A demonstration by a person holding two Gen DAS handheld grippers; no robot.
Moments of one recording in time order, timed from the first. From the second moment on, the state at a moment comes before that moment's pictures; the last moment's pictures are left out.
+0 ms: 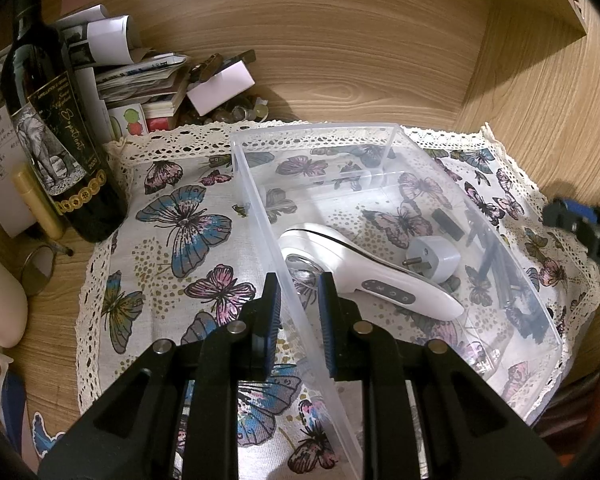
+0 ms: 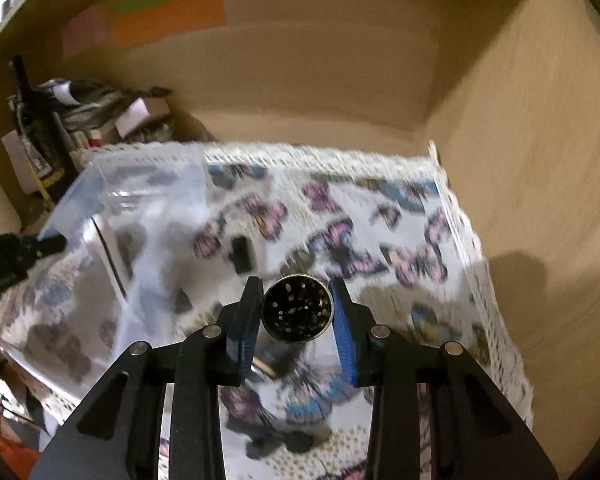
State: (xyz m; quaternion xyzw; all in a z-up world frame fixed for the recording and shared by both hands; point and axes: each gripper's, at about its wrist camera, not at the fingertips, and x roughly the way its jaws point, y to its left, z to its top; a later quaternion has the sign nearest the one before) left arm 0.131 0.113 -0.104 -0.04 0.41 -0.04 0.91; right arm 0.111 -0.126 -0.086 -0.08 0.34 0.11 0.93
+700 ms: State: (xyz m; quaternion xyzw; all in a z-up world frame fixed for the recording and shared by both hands) left arm 0.131 0.112 -0.104 -0.04 0.41 -0.04 0.91; right arm 0.151 -0.020 -0.074 -0.16 0.34 0.24 0.89
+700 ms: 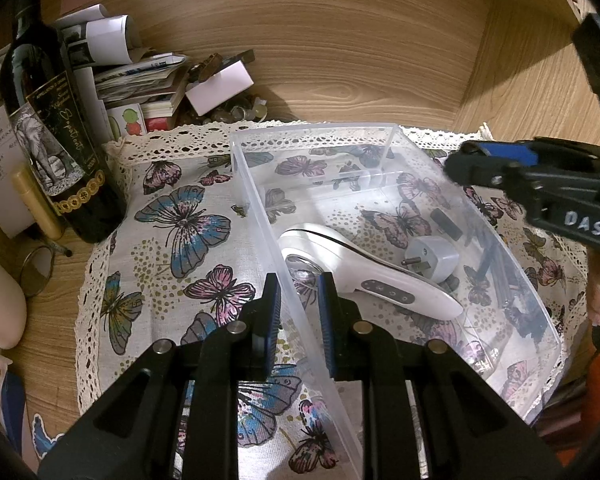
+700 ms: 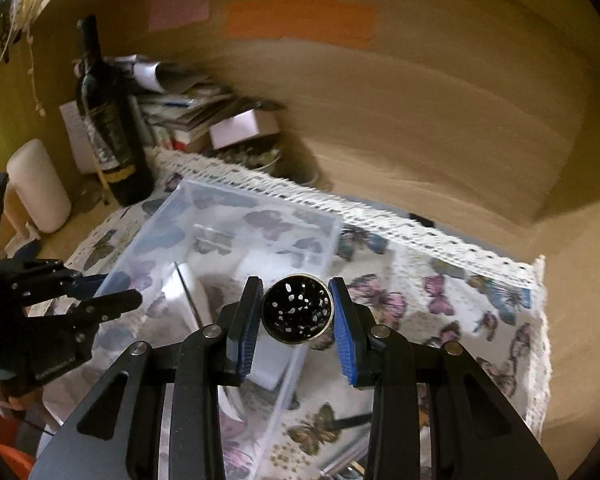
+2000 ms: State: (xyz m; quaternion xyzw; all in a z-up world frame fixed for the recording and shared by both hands) left arm 0.131 0.110 -0.104 -0.03 0.41 -0.04 0.91; right arm 0.119 -0.085 -0.068 -0.12 0.34 0.17 0.92
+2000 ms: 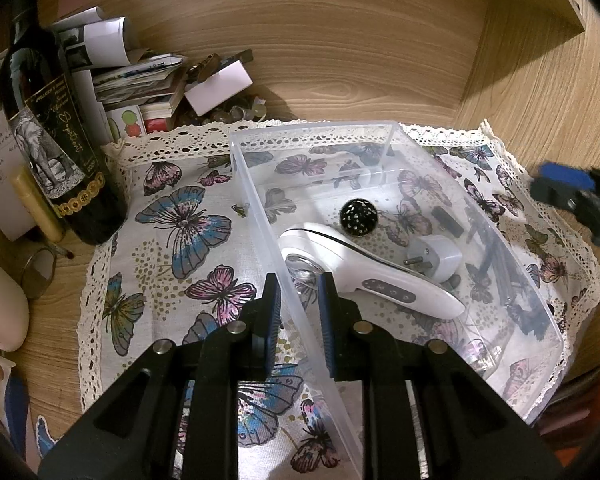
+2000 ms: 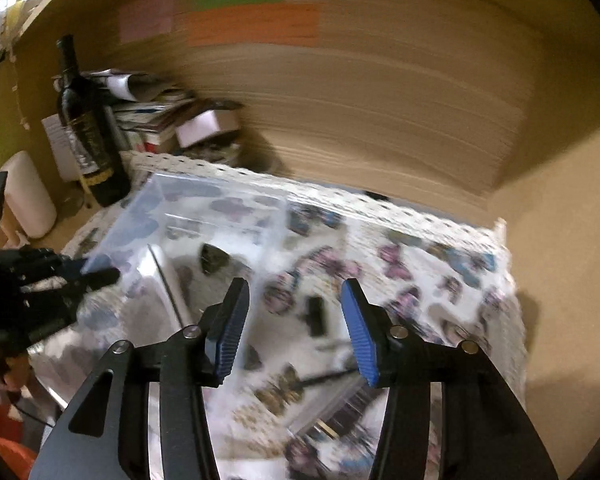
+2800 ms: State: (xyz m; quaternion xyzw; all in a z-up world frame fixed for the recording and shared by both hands) left arm 0.128 0.108 -0.103 -0.03 0.41 -0.03 0.91; right arm 0.068 -0.145 -0.168 -0.03 0.44 0.09 0.89
